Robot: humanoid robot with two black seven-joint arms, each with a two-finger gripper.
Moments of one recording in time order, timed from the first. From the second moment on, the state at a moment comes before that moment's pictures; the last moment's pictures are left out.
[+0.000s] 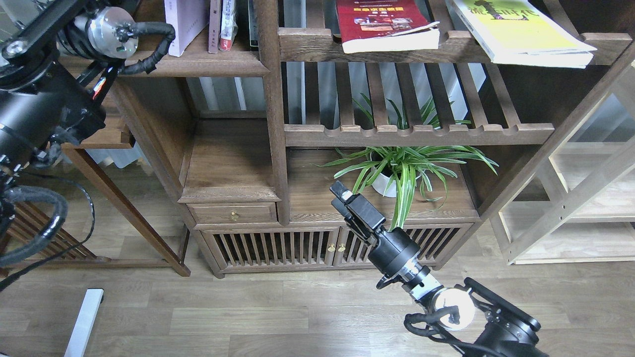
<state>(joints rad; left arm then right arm) -1.27 0.20 -0.84 -0.74 0.42 0.11 -0.10 0.17 -0.15 0.79 1.17 0.17 0.58 0.08</state>
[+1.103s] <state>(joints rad) -1.25 0.39 -0.86 -1.05 0.36 0.05 -0.10 0.15 -0.26 0.80 1.19 0.12 0.58 0.07</state>
